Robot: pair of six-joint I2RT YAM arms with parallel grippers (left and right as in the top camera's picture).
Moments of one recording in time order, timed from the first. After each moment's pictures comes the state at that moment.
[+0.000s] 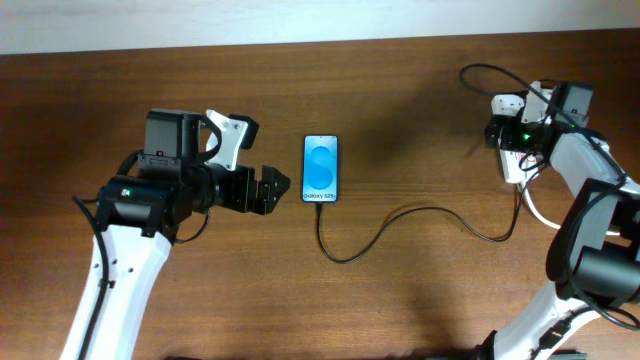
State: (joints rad) left arm -0.18 1.32 1.28 -0.93 0.48 0.01; right arm -0.35 1.99 1.32 -0.32 -0.20 -0.13
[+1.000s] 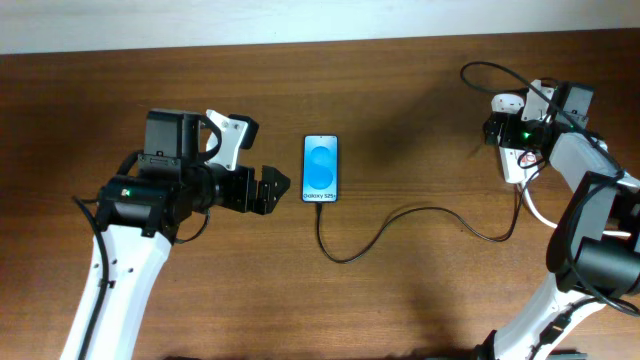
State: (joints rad) left arm -0.18 1.32 1.28 -0.93 0.48 0.01; right arm -0.36 2.03 1.33 -0.25 -0.26 -0.13
